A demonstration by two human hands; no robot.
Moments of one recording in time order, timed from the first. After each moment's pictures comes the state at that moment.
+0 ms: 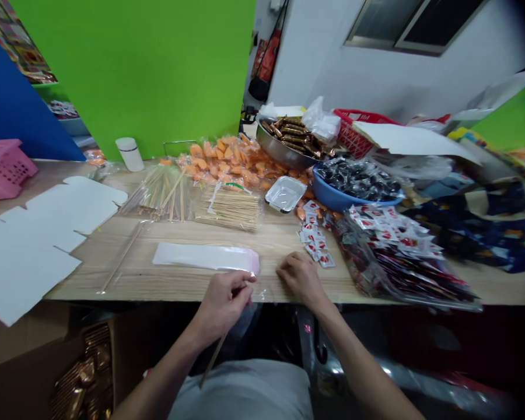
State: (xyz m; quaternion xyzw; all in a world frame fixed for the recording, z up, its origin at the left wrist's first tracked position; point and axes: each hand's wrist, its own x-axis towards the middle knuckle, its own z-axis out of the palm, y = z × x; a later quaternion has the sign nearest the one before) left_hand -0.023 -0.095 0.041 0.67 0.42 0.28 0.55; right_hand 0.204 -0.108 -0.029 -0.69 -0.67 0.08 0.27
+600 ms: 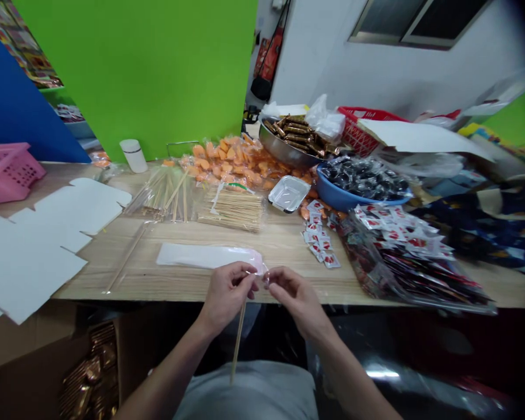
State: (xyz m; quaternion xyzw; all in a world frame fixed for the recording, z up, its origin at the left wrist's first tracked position) left_hand -0.013 -0.089 0.040 0.54 0.42 0.36 0.63; right_hand 0.141 -0.137 0.020 -0.56 -0.50 0.44 0.49
